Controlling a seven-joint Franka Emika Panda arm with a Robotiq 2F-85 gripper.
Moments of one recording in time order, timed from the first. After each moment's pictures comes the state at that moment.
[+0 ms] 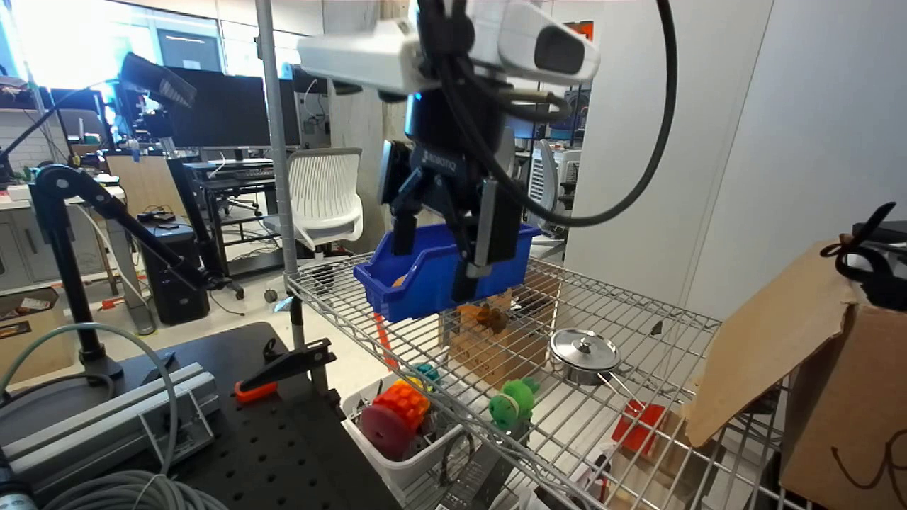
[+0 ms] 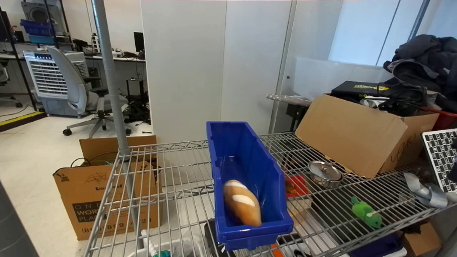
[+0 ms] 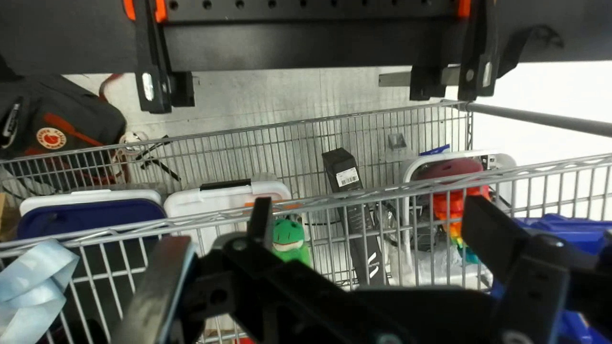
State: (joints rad) arm 0.05 -0.09 -0.08 -2.61 0.15 2.44 -0.18
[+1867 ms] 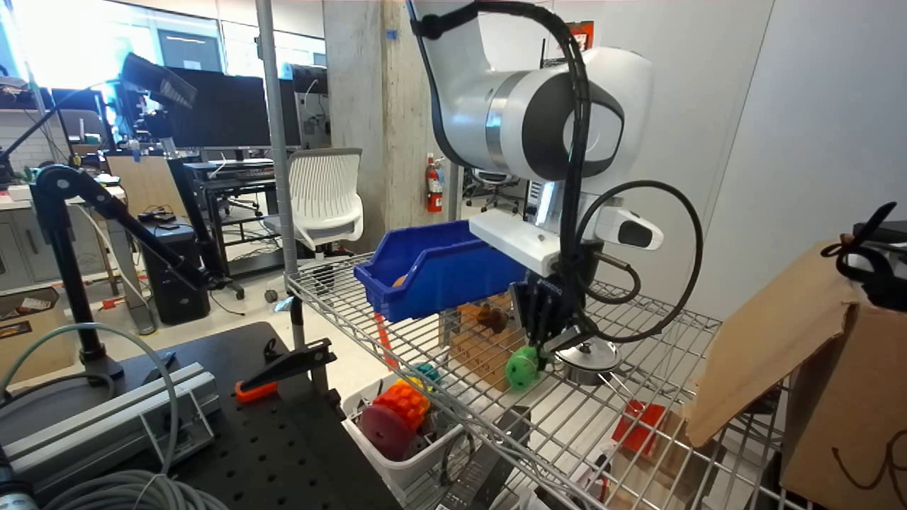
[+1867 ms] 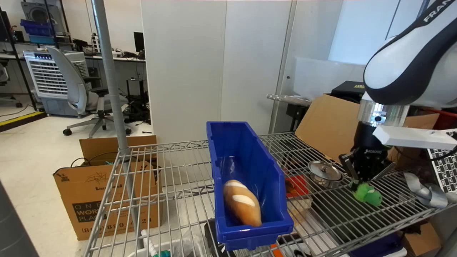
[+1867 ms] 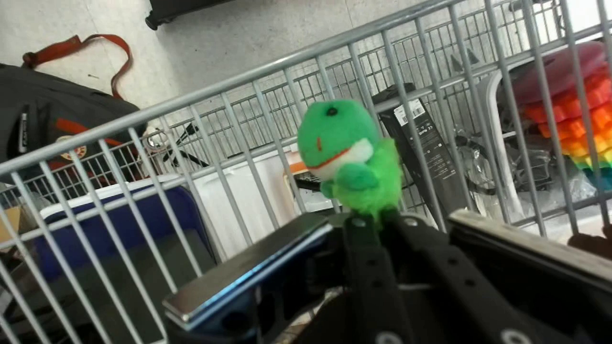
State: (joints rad) arm 0.03 0.62 -0.05 -2.00 0.09 2.50 0.12
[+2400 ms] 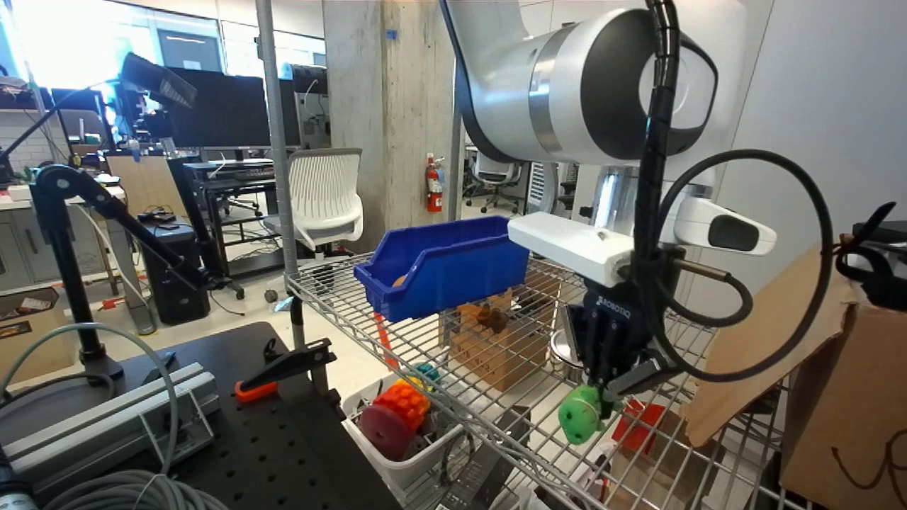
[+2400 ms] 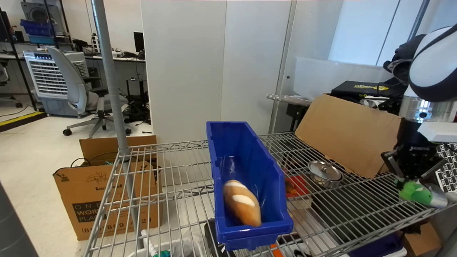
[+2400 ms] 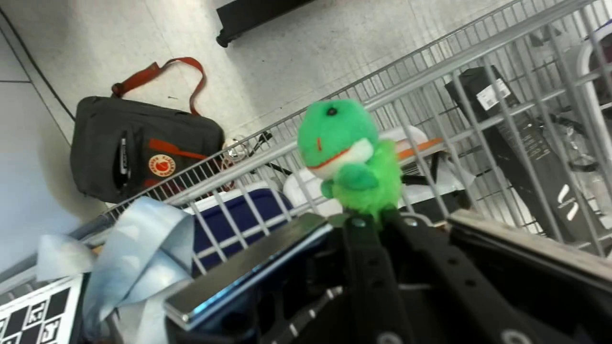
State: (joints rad) arm 0.00 0.54 -0.17 -2.09 0.01 2.50 0.17
